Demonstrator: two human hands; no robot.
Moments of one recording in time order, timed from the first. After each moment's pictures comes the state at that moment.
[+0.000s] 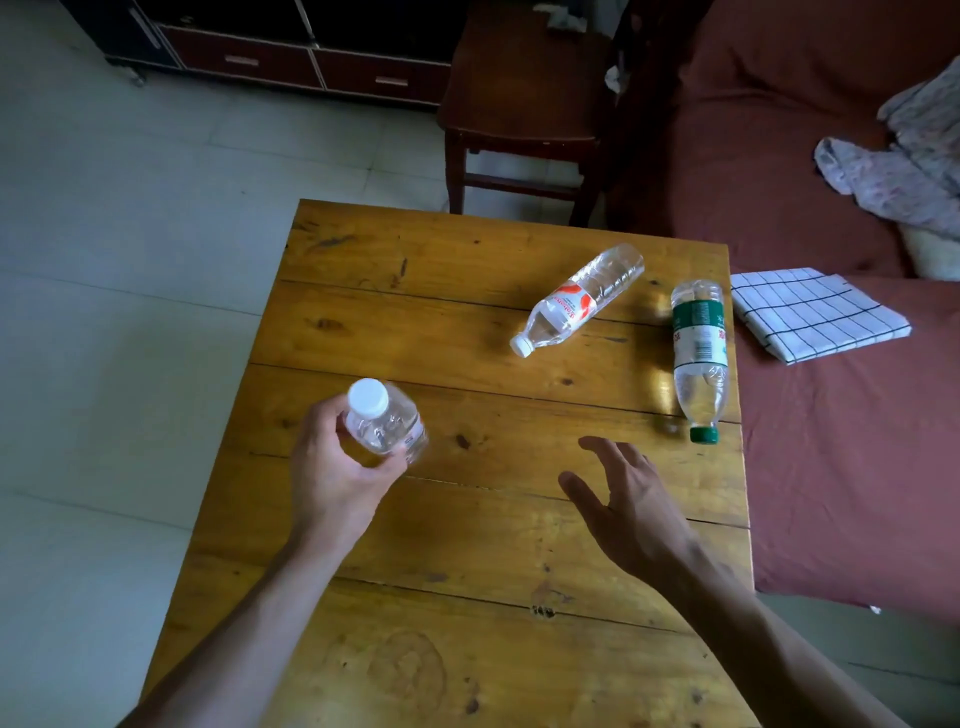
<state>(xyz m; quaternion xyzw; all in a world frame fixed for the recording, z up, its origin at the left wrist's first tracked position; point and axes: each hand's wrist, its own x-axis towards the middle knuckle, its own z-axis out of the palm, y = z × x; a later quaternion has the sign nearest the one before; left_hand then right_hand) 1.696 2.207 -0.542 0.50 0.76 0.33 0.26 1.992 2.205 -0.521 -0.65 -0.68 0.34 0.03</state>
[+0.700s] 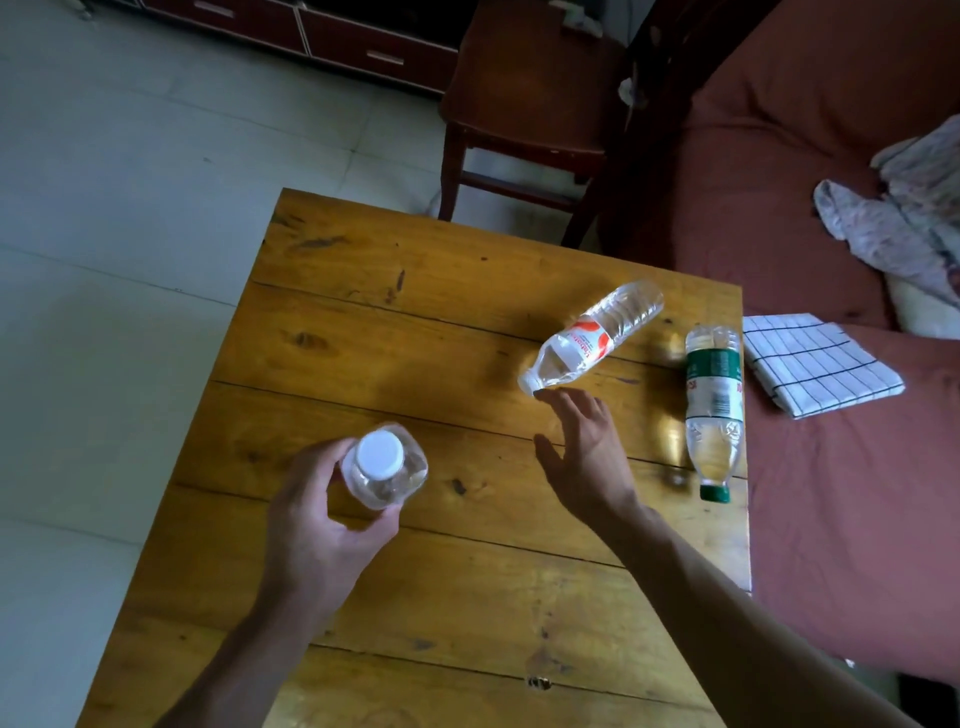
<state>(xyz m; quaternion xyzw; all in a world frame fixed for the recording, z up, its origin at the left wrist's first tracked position) 1.675 2.221 -0.562 0.56 0.70 0.34 0.29 1.942 2.313 -0.576 -0.62 -0.74 0.22 0.10</state>
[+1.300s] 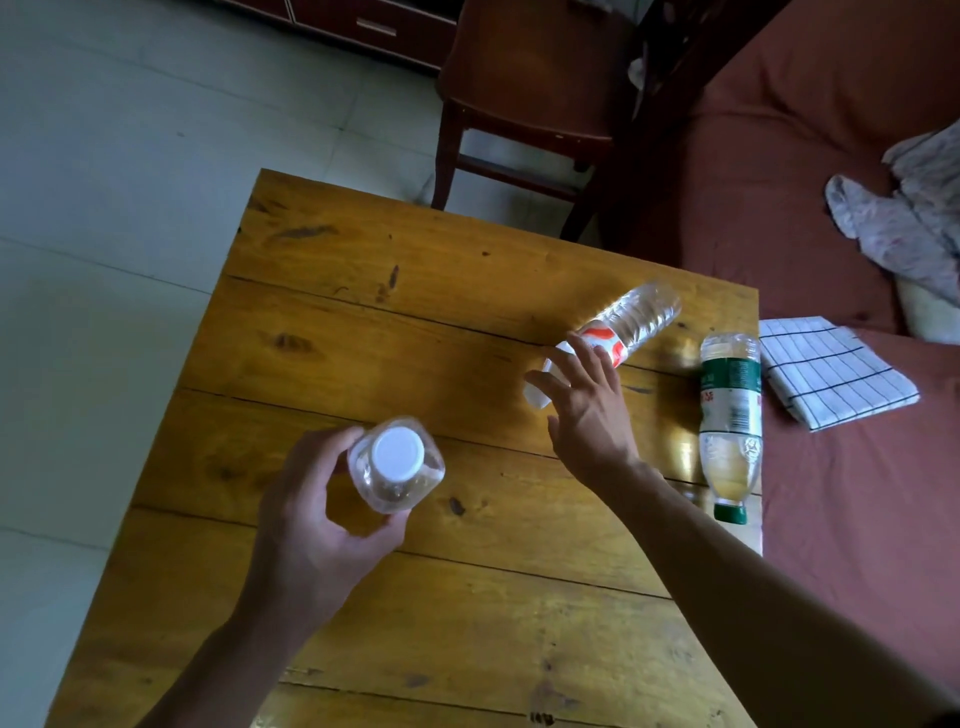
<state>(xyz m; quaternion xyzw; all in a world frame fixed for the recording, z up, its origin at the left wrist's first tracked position) 1.674 2.255 -0.556 0.62 0.65 0.32 0.31 1.943 2.375 -0.608 -0.57 -0.82 0.07 -0.02</state>
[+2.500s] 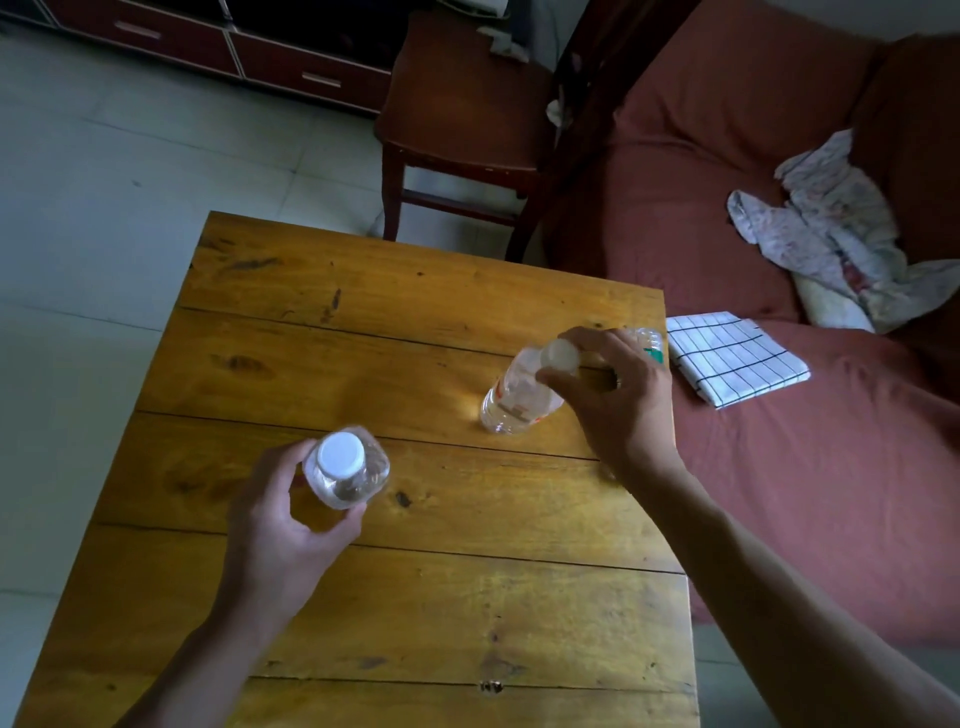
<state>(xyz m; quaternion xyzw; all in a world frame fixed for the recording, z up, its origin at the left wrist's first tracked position) 1.695 2.236 -0.559 0.60 0.68 0.32 0.29 1.990 2.344 -0.479 -0.63 -0.67 0.21 0.34</state>
